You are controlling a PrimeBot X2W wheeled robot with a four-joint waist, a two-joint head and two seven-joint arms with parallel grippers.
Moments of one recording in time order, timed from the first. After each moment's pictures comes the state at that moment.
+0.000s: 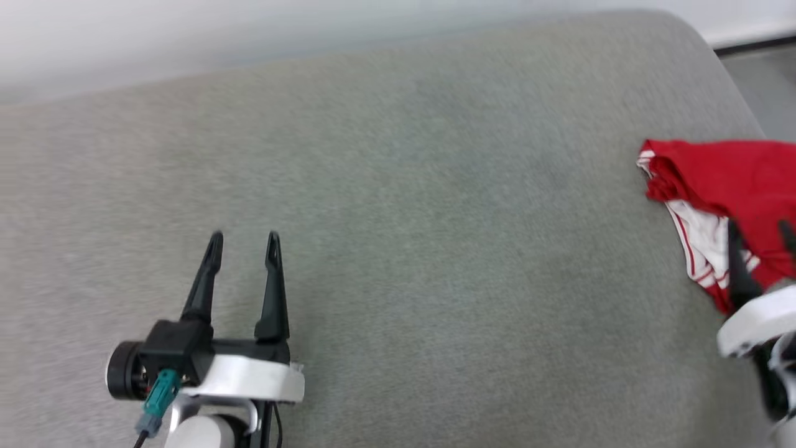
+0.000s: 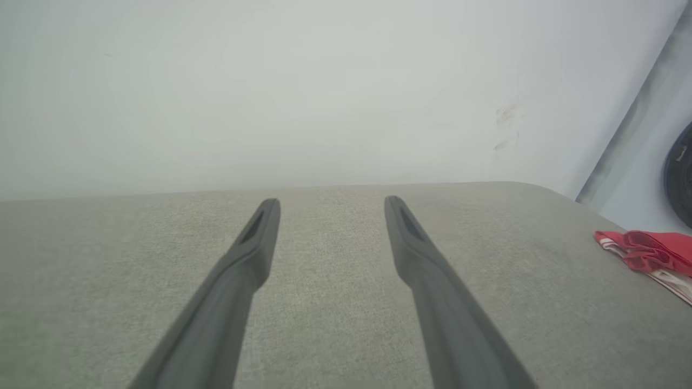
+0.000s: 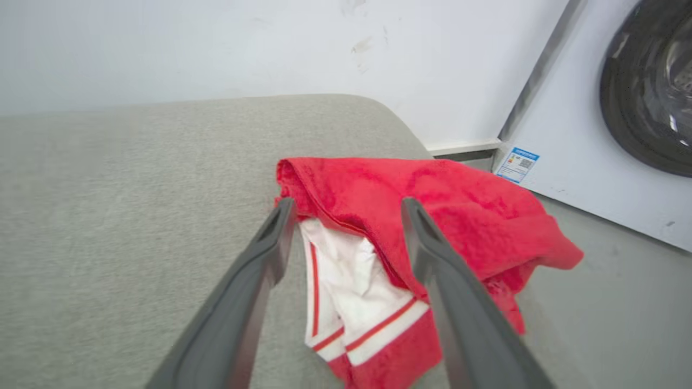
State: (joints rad) left arm -0.11 0.17 -0.21 -0.06 -0.25 0.13 -0.24; right arm -0.37 -0.32 -0.12 0.53 0.21 0.13 -0.18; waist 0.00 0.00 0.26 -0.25
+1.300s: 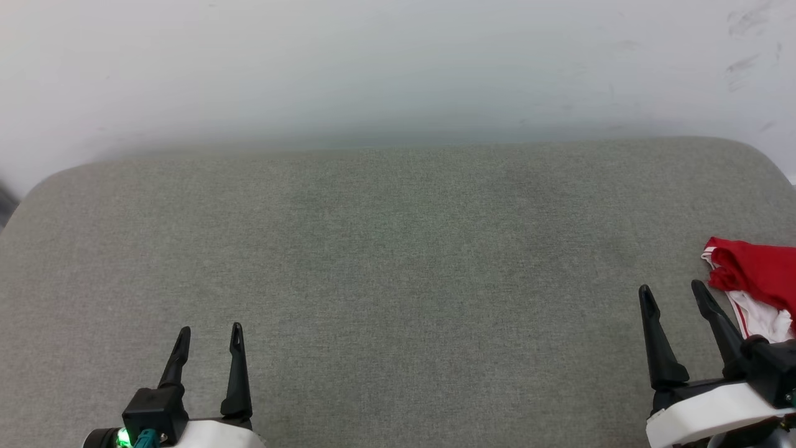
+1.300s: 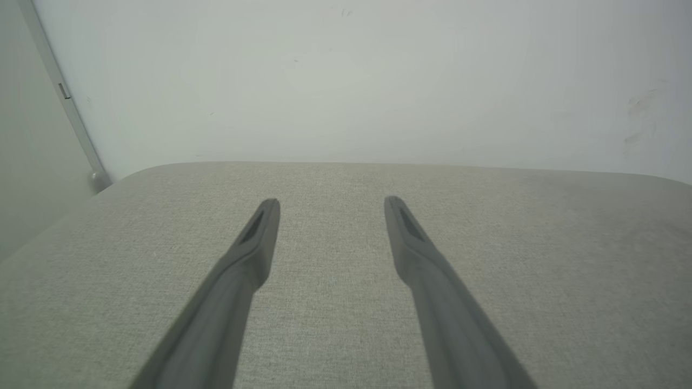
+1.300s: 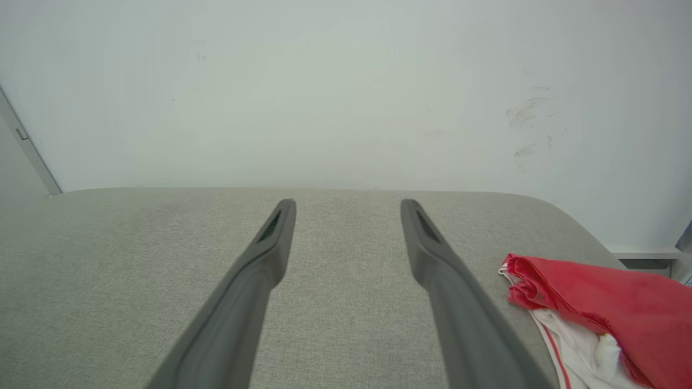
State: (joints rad) left arm 0.08 0.18 -0.10 0.08 -0.25 0.11 -0.26; right arm 0.08 -0.08 -0.05 -0.14 0.13 0.13 -0.03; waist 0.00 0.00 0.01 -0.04
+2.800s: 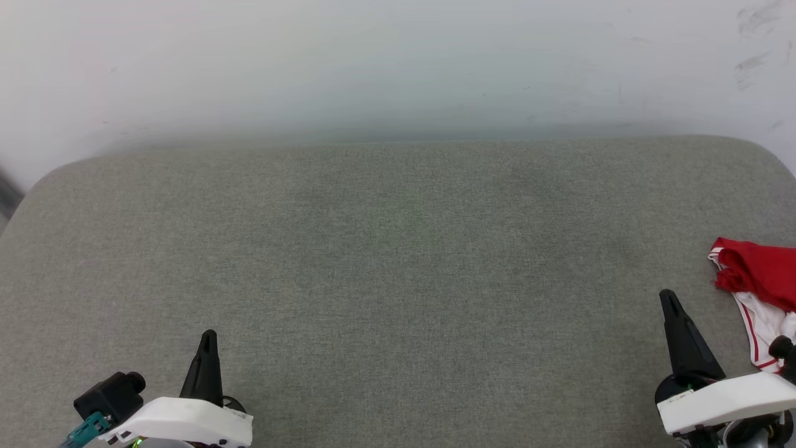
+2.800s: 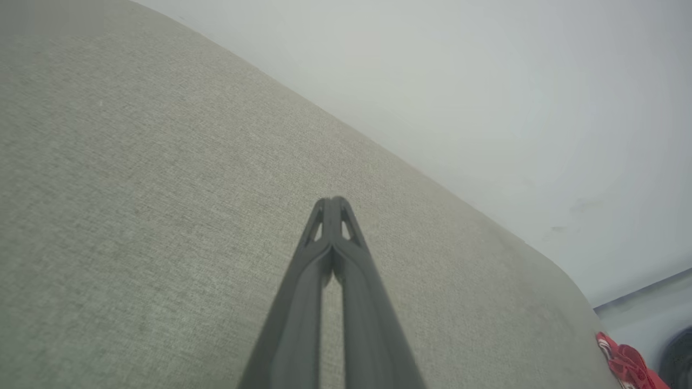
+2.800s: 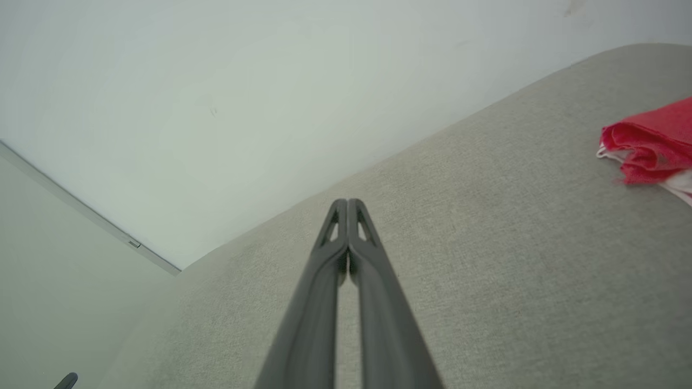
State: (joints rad) left arm 0.02 0.12 -0.02 0.16 -0.71 0.01 -0.12; right arm 0.03 -0.09 -0.05 0.02 0.67 0.13 -0.01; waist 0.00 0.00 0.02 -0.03
